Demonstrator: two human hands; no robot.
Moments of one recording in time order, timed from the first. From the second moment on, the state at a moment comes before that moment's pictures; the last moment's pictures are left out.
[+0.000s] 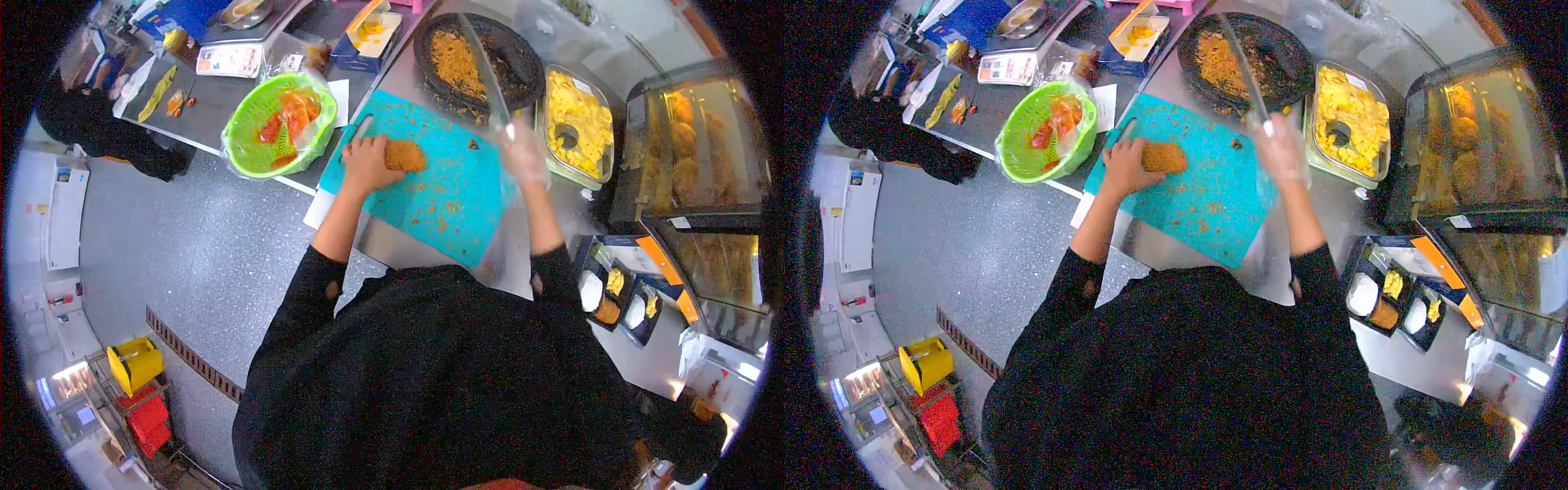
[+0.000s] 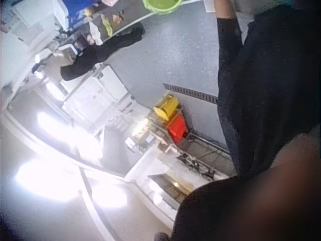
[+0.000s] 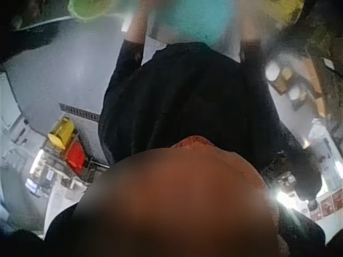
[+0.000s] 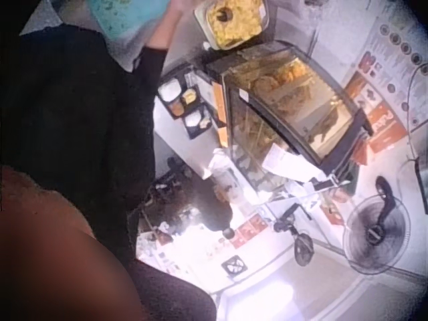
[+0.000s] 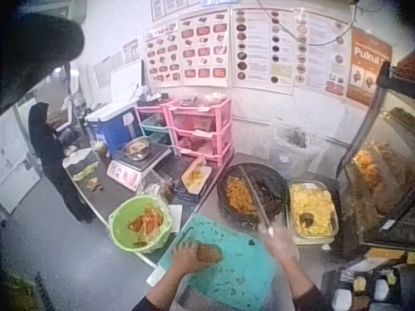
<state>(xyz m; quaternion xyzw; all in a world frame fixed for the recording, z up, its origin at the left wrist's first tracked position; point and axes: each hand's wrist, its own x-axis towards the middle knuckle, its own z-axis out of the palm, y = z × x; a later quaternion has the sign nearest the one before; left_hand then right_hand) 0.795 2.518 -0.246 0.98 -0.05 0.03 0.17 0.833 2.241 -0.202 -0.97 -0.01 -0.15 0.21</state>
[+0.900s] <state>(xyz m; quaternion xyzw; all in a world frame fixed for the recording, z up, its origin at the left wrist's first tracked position) 0.860 2.437 -0.259 0.94 -0.18 0.01 0.27 0.680 2.289 -0.230 -0.95 -0.07 0.21 0.22</state>
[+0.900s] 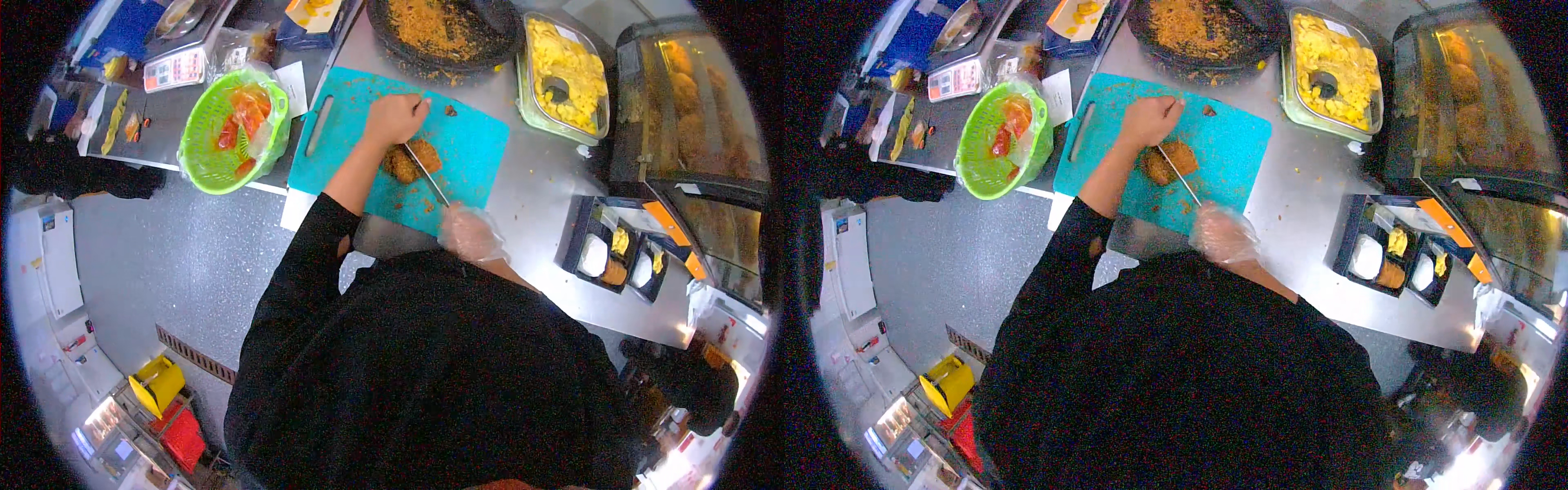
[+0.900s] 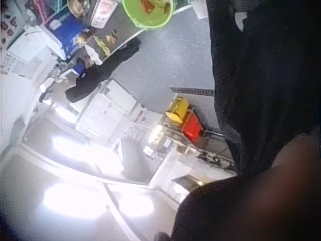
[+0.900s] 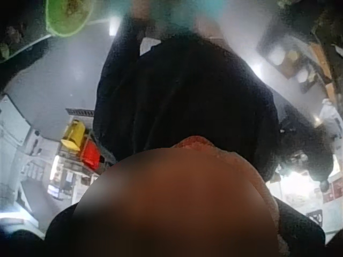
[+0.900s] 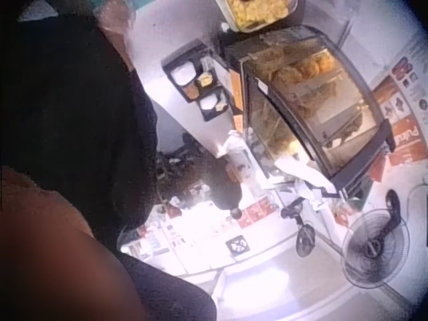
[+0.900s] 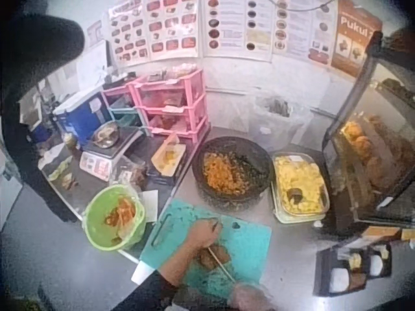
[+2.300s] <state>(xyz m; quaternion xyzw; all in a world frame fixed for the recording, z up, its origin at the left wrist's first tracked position) 0.878 2.414 -0.261 0.88 -0.17 0.16 0.41 0.695 2.255 -0.236 -0.97 -0.07 0.11 0.20</state>
